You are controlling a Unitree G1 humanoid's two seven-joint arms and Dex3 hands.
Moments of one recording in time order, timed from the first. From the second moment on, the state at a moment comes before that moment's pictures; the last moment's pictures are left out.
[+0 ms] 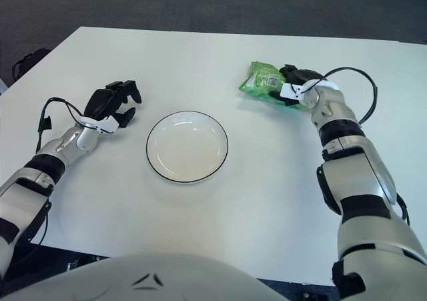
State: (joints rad) left arm -0.60 0.49 -0.44 0.99 0.61 -0.73 0.55; right arm -0.93 -0.63 0.39 1.12 -0.68 -0.16 0.17
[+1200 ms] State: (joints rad) left arm -0.59 0.49 -0.43 0.99 0.59 -0.76 0.55; right arm -0.91 -0.56 0.44 1.21 -0.68 -0.10 -0.25
